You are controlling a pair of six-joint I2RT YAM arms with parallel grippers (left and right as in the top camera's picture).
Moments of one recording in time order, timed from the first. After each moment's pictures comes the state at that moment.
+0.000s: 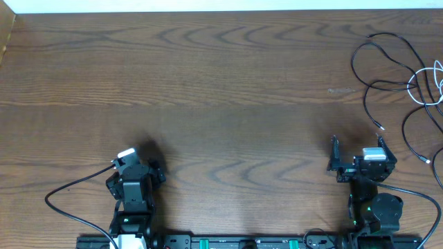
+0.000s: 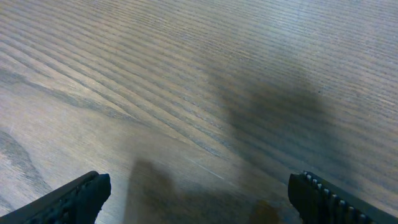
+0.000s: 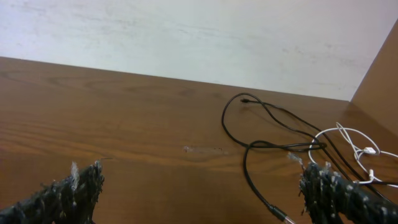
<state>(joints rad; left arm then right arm) -0.01 0.69 0.02 -0.10 -0.37 -0.25 0.02 0.01 0.01 -0.07 0.05 -0.11</state>
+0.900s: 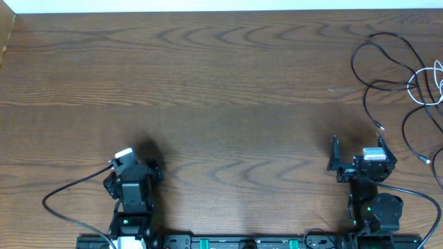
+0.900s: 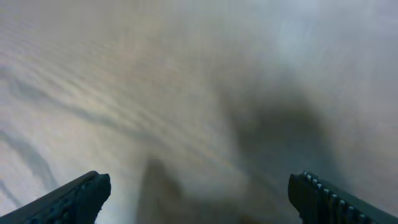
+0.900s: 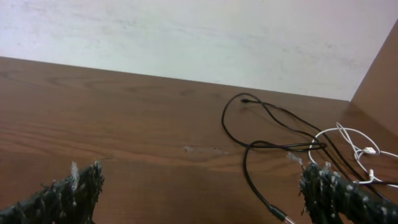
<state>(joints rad) -0.01 0.62 0.02 -0.10 -0.41 -0.25 0.02 0.01 0.01 -0.07 0.05 -0.11</state>
